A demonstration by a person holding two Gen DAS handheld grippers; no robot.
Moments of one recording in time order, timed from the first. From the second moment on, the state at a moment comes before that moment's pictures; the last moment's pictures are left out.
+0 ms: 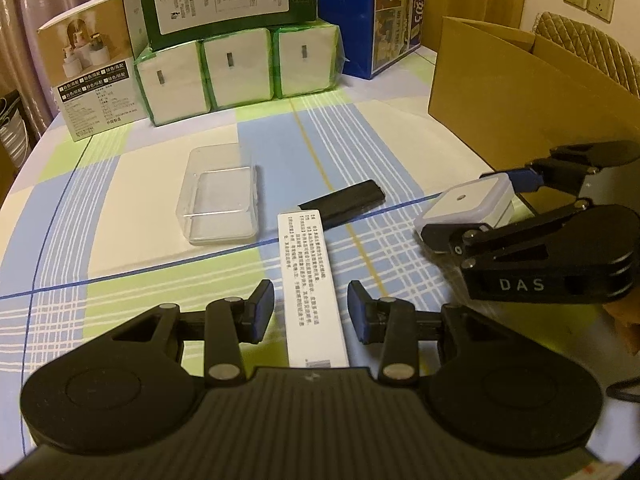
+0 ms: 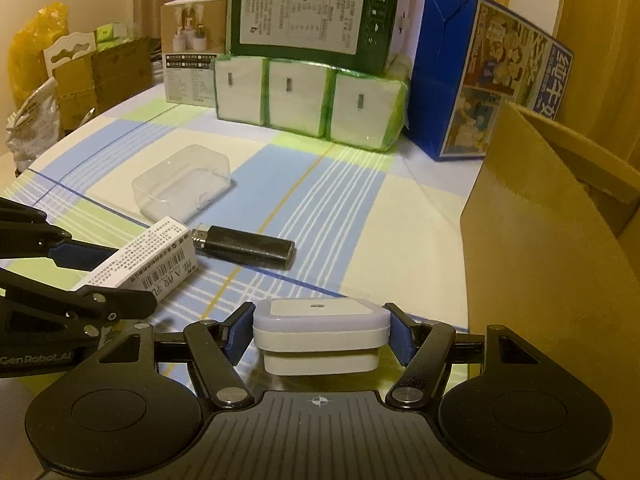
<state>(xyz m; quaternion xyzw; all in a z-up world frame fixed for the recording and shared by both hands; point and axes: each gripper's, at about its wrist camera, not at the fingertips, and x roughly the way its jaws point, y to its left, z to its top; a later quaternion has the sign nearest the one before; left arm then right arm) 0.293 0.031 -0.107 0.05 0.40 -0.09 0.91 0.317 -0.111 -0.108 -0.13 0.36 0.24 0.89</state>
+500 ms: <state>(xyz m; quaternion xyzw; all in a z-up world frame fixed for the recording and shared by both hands) 0.301 0.045 -0.110 0.00 0.43 -0.07 0.90 0.317 -0.113 -0.097 -0.10 0.36 0.23 0.90</state>
